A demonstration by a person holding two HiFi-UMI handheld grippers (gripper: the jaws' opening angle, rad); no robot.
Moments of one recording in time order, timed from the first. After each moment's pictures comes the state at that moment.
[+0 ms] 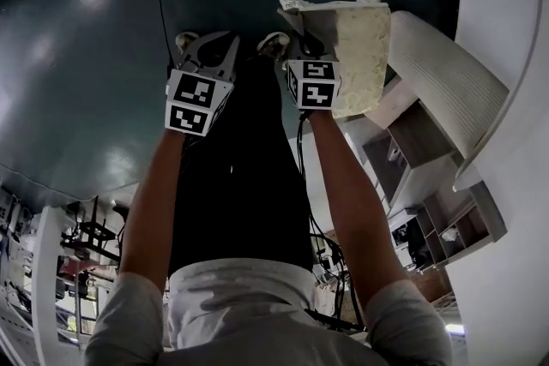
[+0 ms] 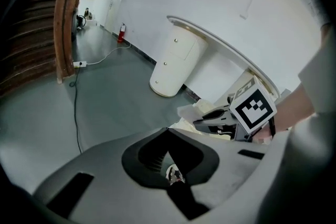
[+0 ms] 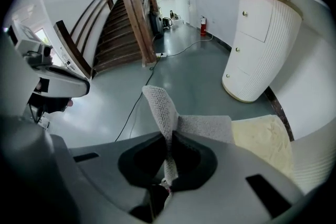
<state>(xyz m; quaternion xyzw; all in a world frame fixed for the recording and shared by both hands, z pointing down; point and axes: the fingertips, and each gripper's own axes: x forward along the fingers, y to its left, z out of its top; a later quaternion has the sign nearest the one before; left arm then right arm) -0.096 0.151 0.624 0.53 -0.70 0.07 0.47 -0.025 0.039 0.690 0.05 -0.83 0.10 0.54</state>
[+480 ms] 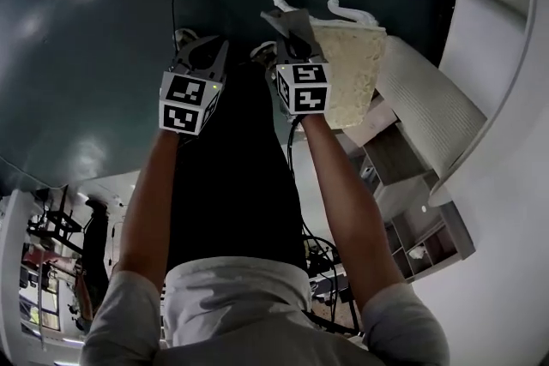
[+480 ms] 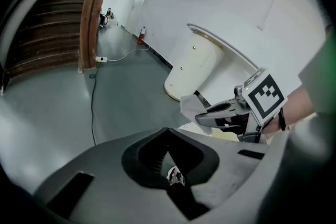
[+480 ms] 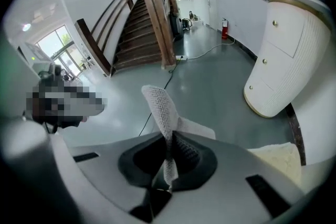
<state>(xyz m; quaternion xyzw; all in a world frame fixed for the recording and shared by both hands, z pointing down) -0.105 0.200 0.628 0.45 -0.74 0.03 0.49 -0.069 0.089 0.667 -0.05 -0.84 0.09 0.53</state>
